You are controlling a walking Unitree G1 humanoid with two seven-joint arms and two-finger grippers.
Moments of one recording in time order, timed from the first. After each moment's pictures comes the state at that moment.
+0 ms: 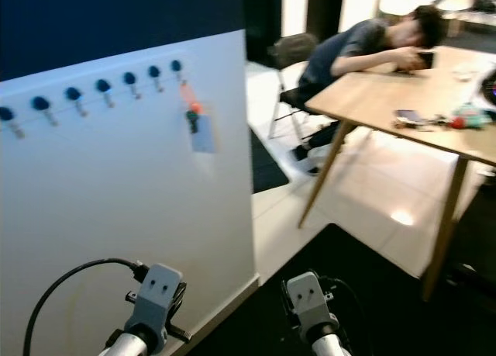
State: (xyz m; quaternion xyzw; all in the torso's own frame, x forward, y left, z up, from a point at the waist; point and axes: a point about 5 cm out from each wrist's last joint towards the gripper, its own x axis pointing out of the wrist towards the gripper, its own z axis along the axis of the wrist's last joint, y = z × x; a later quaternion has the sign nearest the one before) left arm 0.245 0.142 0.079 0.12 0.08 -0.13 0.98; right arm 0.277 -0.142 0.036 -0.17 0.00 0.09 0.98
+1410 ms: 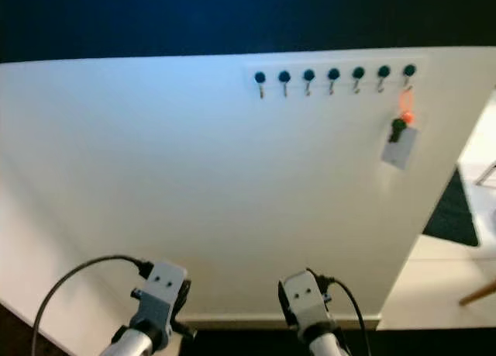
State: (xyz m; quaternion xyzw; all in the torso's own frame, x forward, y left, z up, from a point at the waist) left arm 0.253 0.133 0.085 0.12 0.07 -0.14 0.98; right arm 0.272 -0.141 0.033 -0.17 0.00 0.09 0.98
